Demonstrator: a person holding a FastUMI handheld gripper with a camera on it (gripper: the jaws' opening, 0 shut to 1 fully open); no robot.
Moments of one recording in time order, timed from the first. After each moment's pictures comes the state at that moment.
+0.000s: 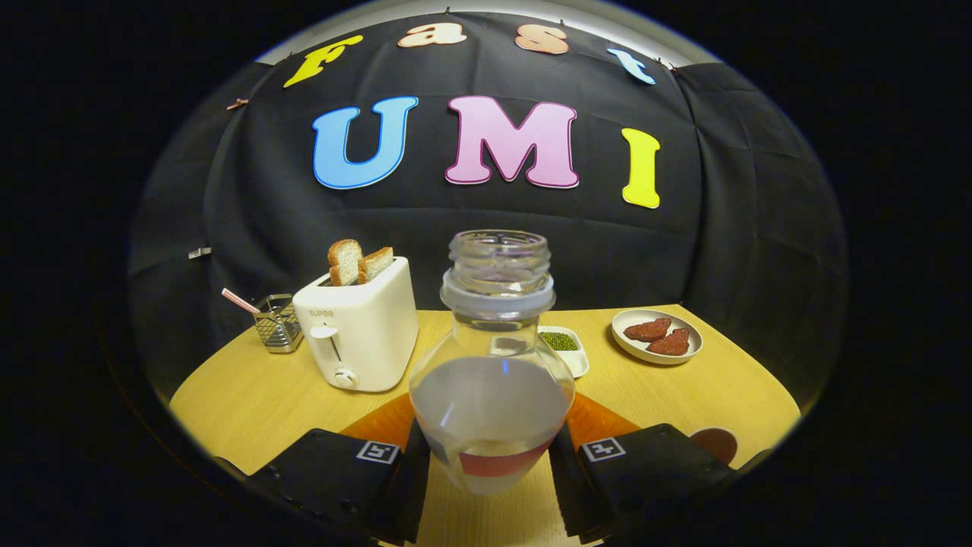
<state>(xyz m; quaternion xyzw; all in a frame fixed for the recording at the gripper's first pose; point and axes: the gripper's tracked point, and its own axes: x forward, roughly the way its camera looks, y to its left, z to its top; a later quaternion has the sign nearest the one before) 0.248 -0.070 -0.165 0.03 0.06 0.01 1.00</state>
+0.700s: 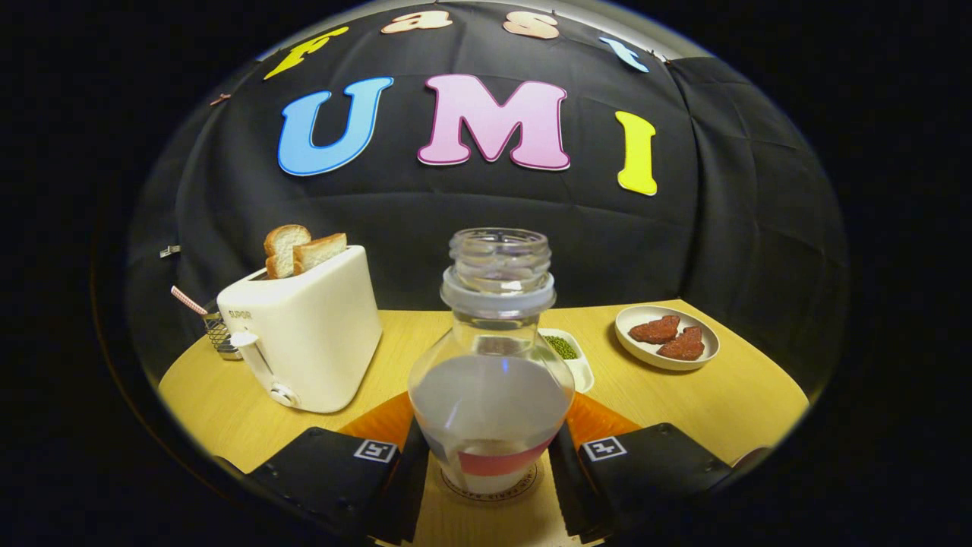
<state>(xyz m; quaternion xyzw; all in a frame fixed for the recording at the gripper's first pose) 0.321 -0.090 -0.192 0.04 0.07 -0.03 1.00</state>
